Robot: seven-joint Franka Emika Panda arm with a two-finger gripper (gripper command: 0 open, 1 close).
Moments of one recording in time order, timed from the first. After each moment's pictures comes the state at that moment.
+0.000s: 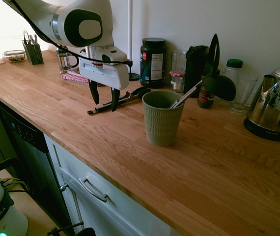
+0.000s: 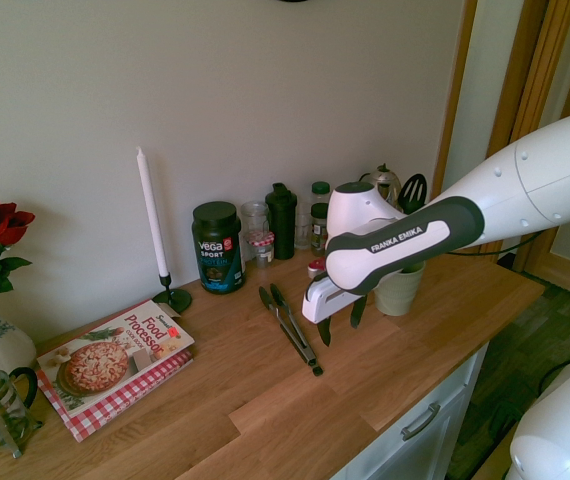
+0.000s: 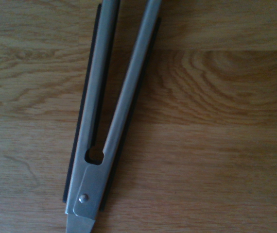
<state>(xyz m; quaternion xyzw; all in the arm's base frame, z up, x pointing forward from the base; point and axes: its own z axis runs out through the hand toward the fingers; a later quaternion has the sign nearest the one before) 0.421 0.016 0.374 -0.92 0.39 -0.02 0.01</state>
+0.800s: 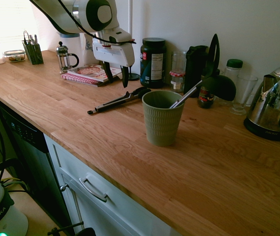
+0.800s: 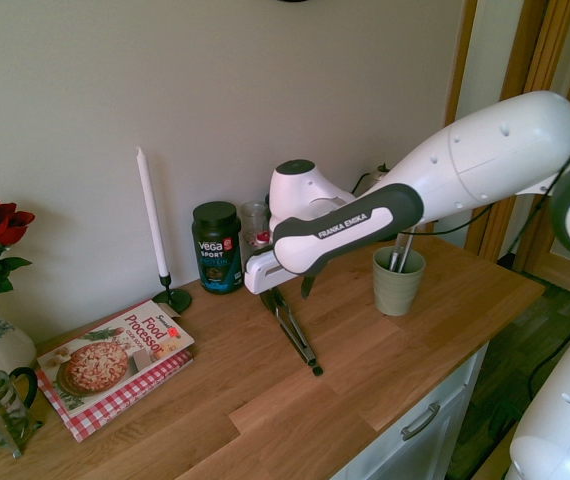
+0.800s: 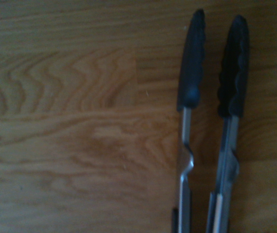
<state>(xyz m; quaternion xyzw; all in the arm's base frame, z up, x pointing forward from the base) 0.539 0.081 0.408 -0.89 0.44 -0.10 0.01</state>
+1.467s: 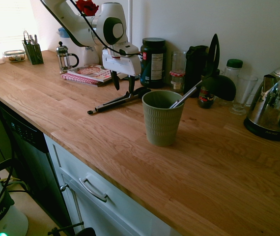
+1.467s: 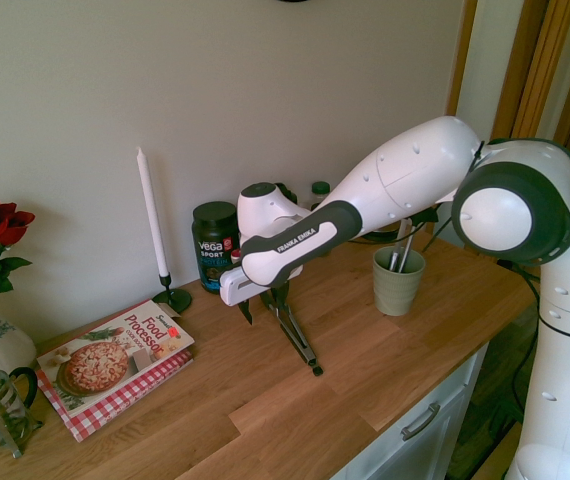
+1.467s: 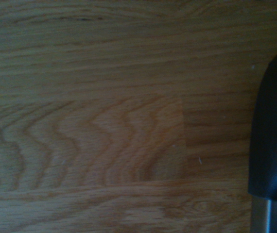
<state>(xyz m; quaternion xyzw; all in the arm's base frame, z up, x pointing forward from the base) 0.594 0.096 0.355 -0.90 0.43 -0.08 0.00</state>
